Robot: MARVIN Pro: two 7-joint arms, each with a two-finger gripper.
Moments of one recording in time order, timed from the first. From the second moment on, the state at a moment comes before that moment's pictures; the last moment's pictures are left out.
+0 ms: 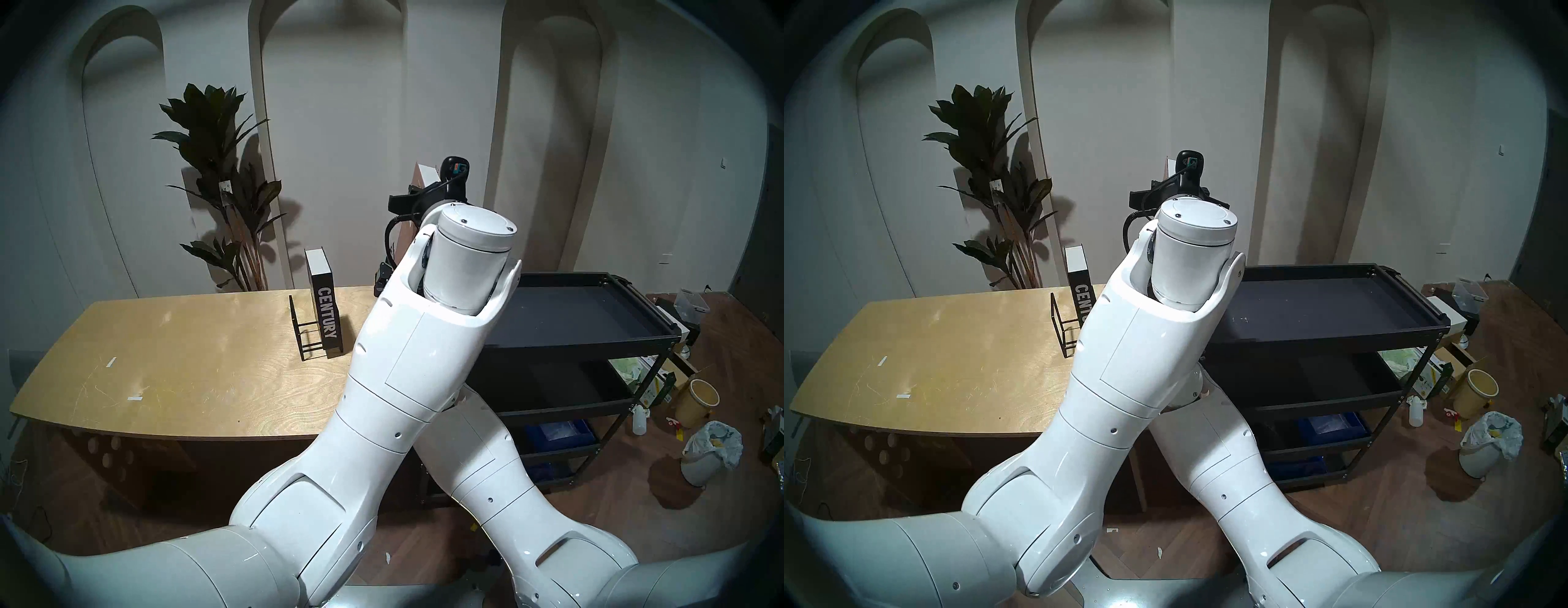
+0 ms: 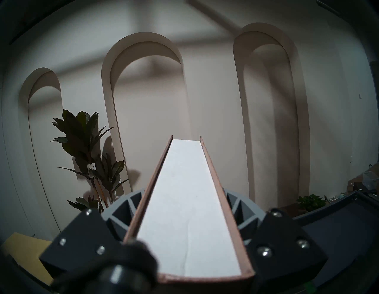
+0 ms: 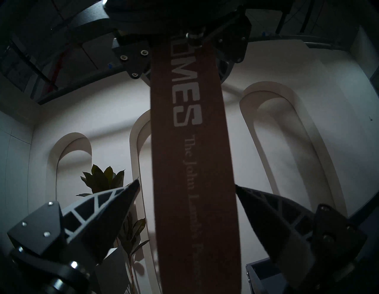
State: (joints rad) left arm 0.93 -1.83 -1.00 -1.60 0.02 0.78 0.62; right arm -1.19 -1.63 1.09 -1.33 0.16 -0.47 -0.38
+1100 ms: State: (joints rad) left arm 0.83 -1.70 -0.88 -1.56 -0.14 0.78 0.64; right arm -1.06 -1.65 1.09 -1.27 0.37 -0.31 -0.47
